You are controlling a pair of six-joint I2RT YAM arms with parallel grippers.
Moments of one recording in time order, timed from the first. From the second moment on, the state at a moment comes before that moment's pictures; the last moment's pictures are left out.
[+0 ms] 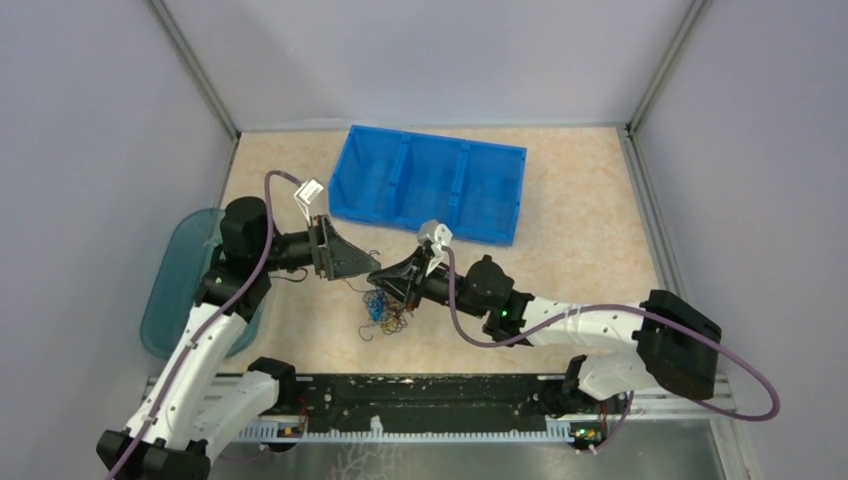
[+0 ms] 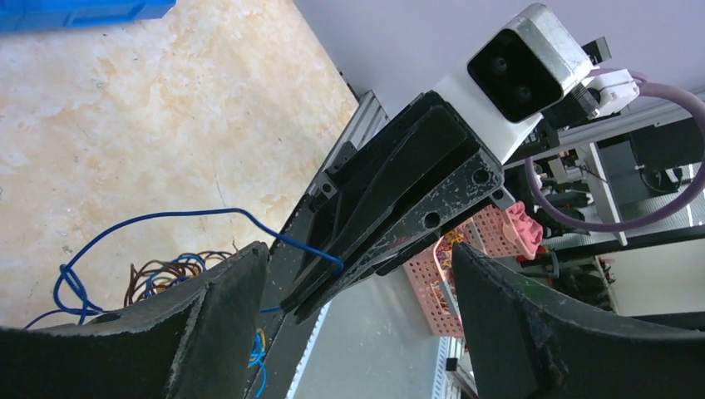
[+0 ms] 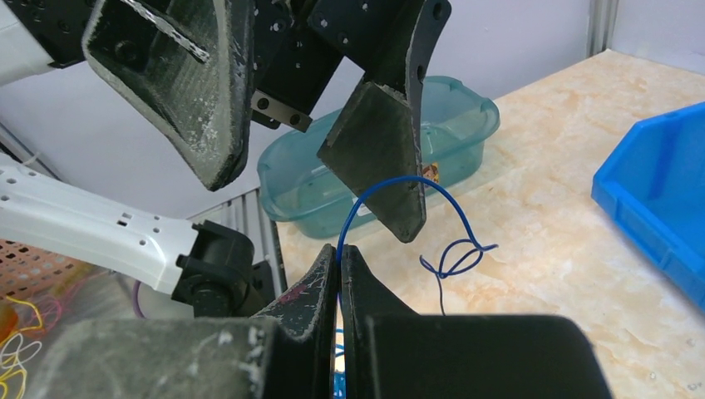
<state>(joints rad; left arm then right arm) -0.29 0.83 0.86 -0.28 1.00 -0.69 1.14 1.27 0.63 0.83 -0.11 0.30</state>
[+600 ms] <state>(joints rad) -0.24 0.83 0.78 -0.17 1.01 -0.79 1.14 1.35 0.69 0.87 -0.12 0.34</state>
